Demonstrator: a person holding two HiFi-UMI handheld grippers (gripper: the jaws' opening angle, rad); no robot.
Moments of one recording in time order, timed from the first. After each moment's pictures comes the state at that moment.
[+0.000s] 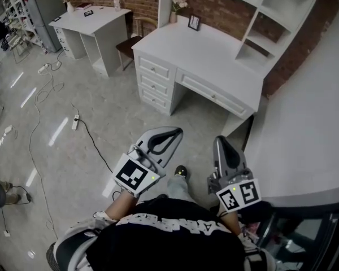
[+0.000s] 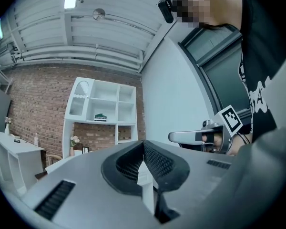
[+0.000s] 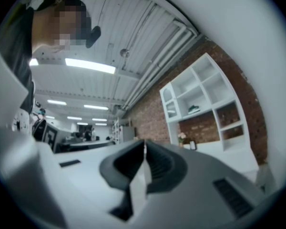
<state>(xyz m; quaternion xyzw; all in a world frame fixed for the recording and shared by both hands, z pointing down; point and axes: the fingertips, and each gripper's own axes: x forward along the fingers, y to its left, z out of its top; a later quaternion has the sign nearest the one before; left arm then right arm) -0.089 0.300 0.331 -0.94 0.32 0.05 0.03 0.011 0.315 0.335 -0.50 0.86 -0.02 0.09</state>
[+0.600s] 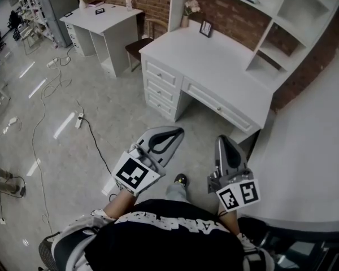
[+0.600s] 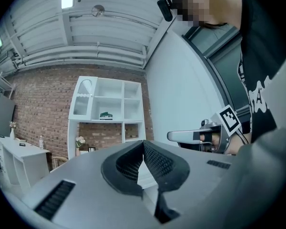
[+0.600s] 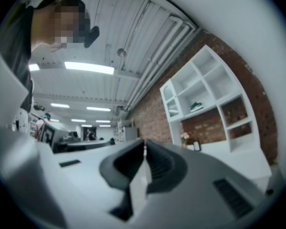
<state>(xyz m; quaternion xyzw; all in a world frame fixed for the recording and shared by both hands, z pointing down) -0.074 0.232 0.336 -0.93 0.36 0.04 0.04 0.029 0.234 0.342 -0.47 0.88 -0.03 0.10</state>
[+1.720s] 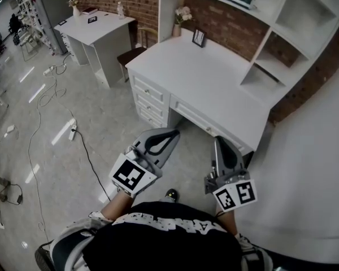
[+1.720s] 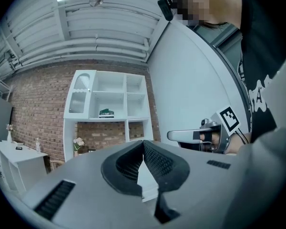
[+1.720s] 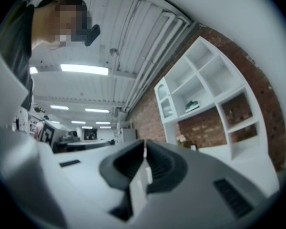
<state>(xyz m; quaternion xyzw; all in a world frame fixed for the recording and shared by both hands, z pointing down) -0.009 0.099 0.335 -0.93 0.37 0.02 0.05 0.094 0.098 0.342 -0.46 0.88 -0.03 0.11</state>
